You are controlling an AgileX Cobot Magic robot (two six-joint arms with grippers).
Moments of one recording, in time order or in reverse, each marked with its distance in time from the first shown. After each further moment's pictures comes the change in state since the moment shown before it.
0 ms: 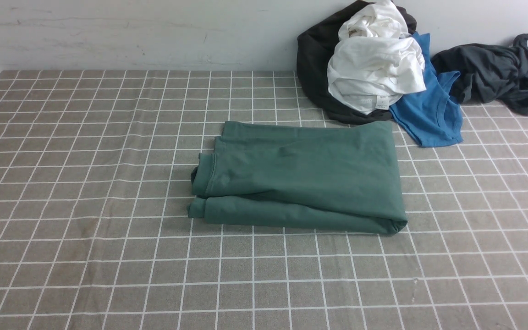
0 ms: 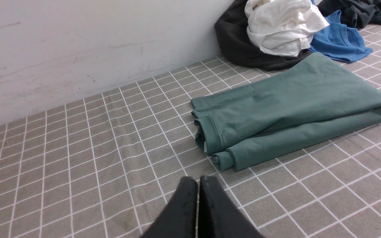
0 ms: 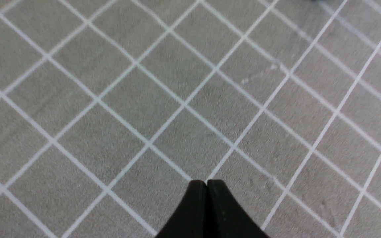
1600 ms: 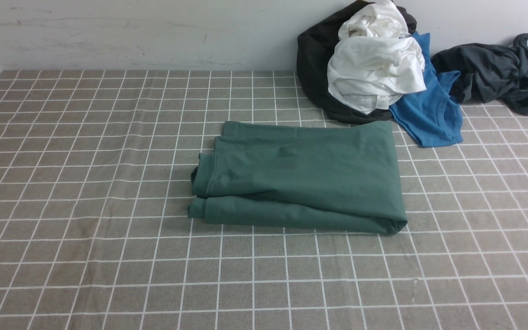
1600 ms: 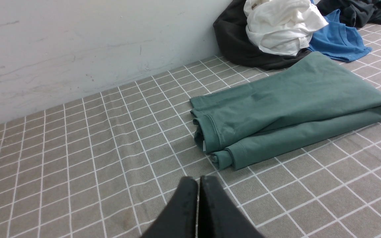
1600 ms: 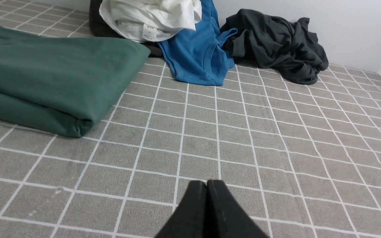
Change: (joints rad) right arm -0.561 -0.539 0.200 0.113 -0.153 -0.093; left arm 0.000 0.000 0.000 -0.002 0.003 0.000
